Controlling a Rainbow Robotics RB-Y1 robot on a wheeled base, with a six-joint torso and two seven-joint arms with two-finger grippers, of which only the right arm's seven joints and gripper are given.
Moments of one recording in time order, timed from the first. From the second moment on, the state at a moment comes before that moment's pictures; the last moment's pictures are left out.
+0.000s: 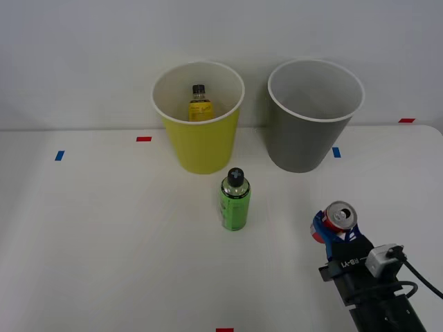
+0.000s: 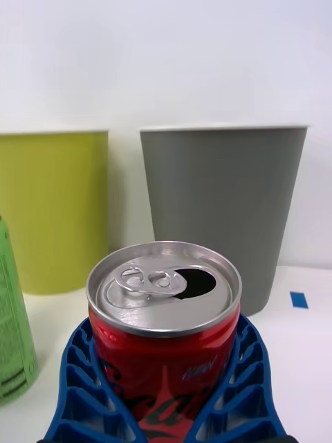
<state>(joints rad) 0.51 -0.24 0.19 -1.84 0.20 -0.55 1.23</state>
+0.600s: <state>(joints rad) 0.38 -0.09 0.22 -2.17 0.17 -0.16 1.12</state>
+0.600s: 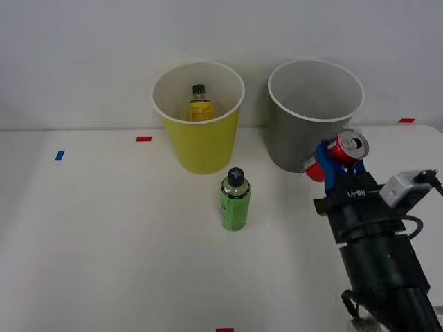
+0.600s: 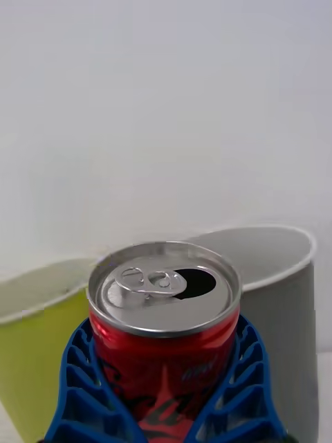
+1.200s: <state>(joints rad) -0.10 0.02 0.11 -2.18 0.18 0.34 1.15</state>
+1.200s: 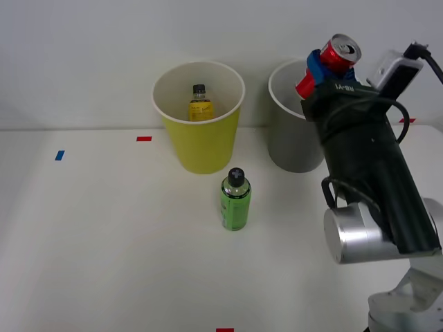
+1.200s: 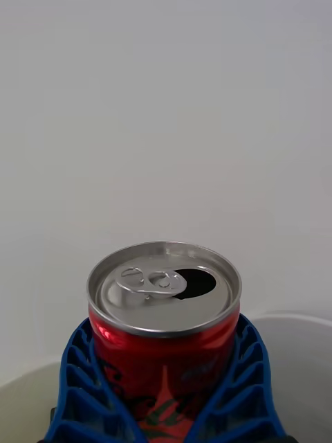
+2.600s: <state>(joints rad) -0.47 -0.05 -0.05 -1.72 0.28 0.41 1.23</state>
